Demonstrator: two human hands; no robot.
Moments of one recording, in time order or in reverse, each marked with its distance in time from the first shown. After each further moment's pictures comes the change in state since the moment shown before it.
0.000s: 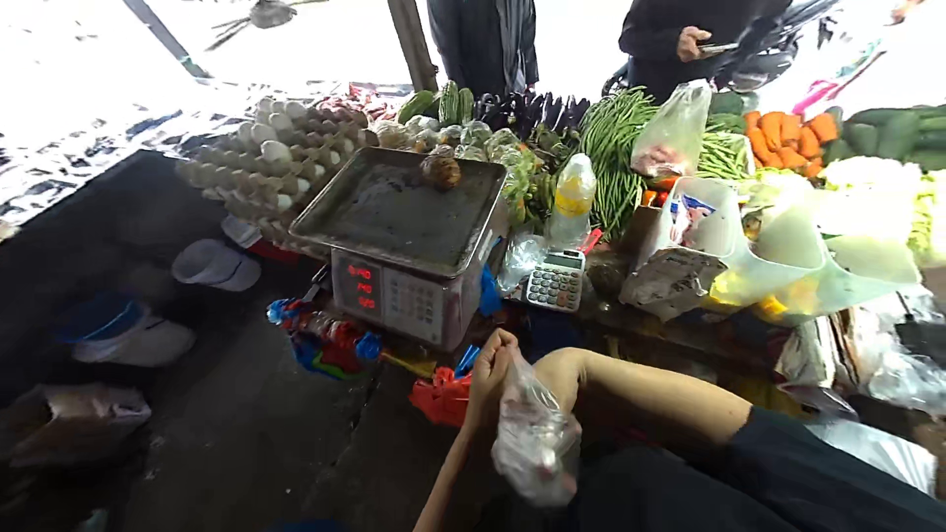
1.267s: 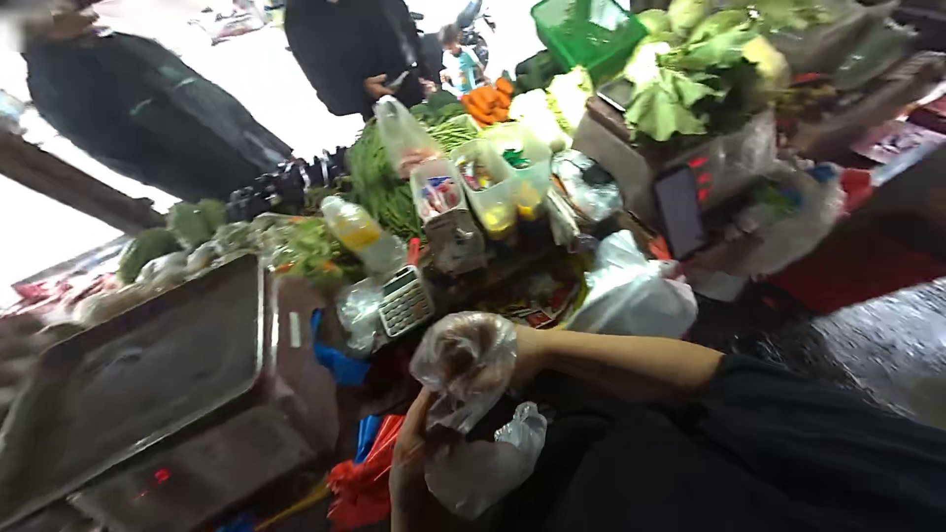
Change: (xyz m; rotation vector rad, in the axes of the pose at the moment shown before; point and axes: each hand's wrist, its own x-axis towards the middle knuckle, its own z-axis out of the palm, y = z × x) left_hand -0.064 0.019 0.044 -0.380 -0.503 -0.318; right_hand -0.108 -0.006 0.132 0.081 1.244 -0.654
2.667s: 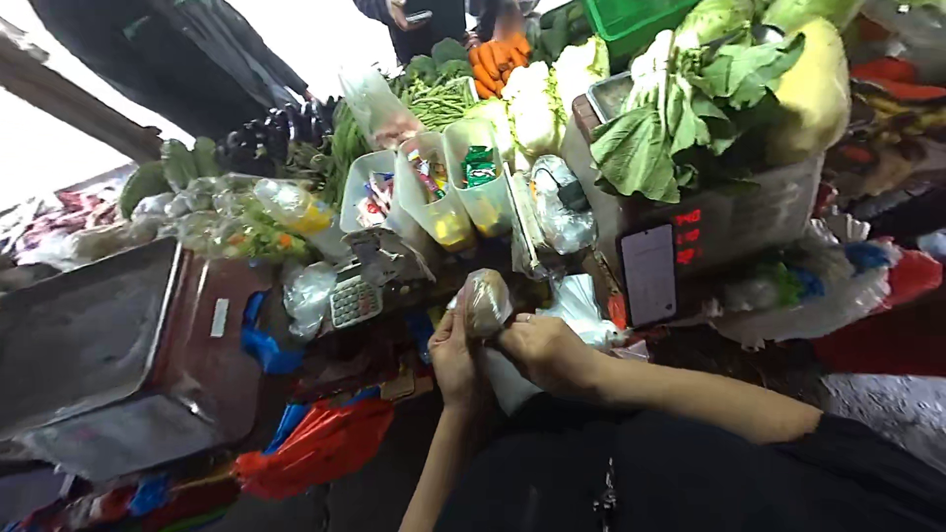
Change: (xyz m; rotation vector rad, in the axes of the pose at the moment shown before) left_hand 0.153 -0.114 0.212 0.202 0.557 0.200; right_hand -0.115 -0.040 -0.180 -1.159 0.083 -0.130
